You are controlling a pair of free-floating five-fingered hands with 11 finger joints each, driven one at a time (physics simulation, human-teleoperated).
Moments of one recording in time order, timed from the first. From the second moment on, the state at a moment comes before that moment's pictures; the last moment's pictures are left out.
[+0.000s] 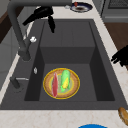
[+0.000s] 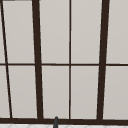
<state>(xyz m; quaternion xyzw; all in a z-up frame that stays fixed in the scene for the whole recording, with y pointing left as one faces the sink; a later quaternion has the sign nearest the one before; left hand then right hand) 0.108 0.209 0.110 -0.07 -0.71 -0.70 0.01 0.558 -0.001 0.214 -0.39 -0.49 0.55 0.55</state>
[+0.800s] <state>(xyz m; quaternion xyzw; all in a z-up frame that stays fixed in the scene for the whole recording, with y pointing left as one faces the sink) 0.108 0.209 0.110 -0.07 -0.71 -0.70 0.01 0.640 0.015 0.194 -0.30 -0.39 0.62 0.61</state>
